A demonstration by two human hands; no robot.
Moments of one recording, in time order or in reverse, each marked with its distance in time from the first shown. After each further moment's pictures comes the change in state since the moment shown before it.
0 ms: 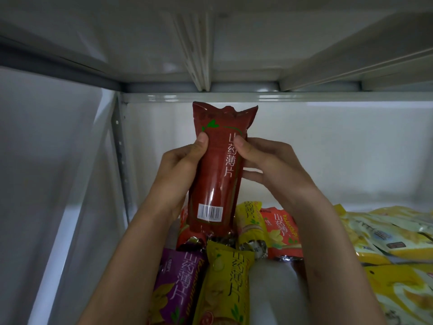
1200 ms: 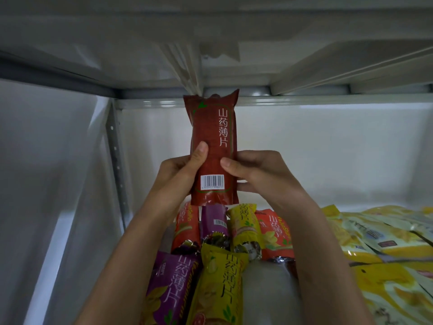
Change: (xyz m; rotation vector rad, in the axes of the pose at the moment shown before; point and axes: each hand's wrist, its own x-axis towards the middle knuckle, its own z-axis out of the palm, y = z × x) left_hand -0.003 -0.003 0.004 0.096 -0.042 -0.079; right_hand -0.005 0.004 -0.004 -0.045 -0.043 0.051
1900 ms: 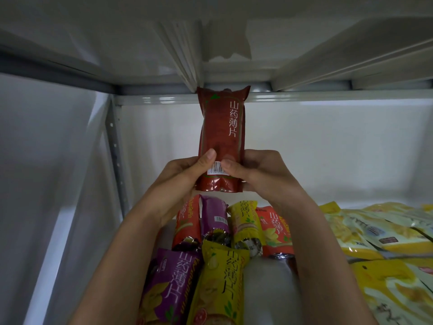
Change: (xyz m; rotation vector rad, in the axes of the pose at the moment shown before) left_hand 0.005 -0.010 -0.007 -0.089 -0.192 -0.044; right_hand 0.004 0.013 0.001 -0.038 0.070 -0.014
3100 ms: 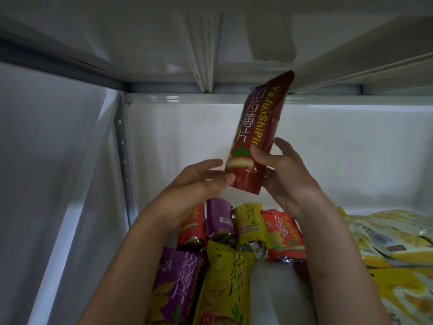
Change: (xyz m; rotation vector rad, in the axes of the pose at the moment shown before) left_hand 0.012 -0.020 -0.013 0.153 -0.057 -0.036; right_hand 0.013 0.004 -0.007 0.462 0.134 0.096
